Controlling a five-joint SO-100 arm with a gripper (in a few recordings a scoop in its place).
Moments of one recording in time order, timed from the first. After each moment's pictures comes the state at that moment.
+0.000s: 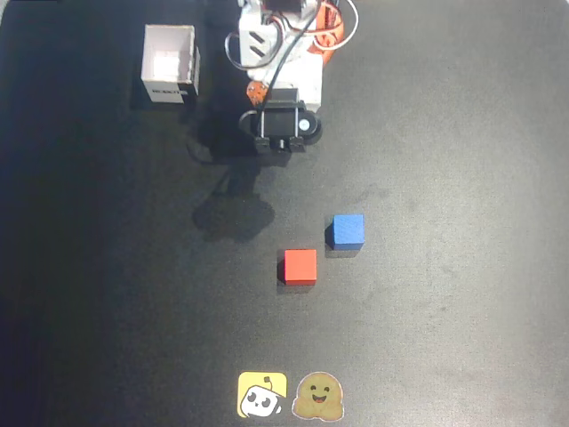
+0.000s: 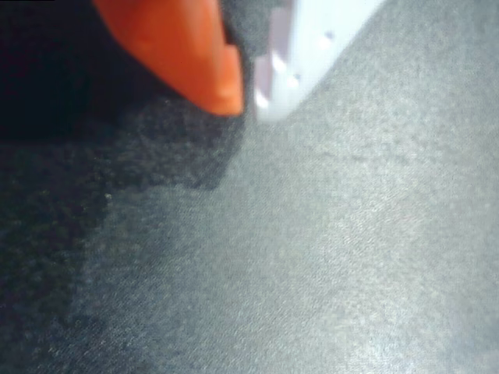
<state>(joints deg) 3.1 182.9 169.5 77.1 91.0</state>
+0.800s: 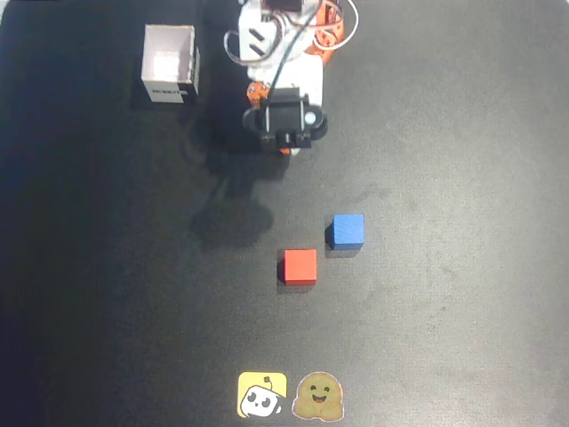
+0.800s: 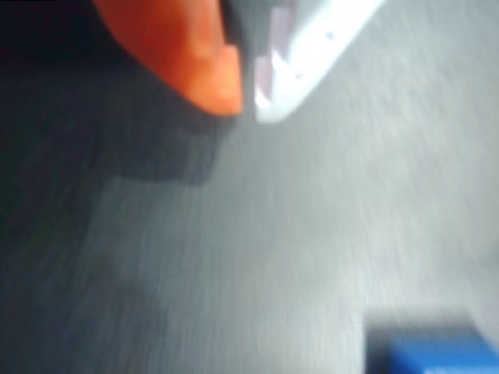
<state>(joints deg) 1.8 177.0 163.8 70.2 88.8</state>
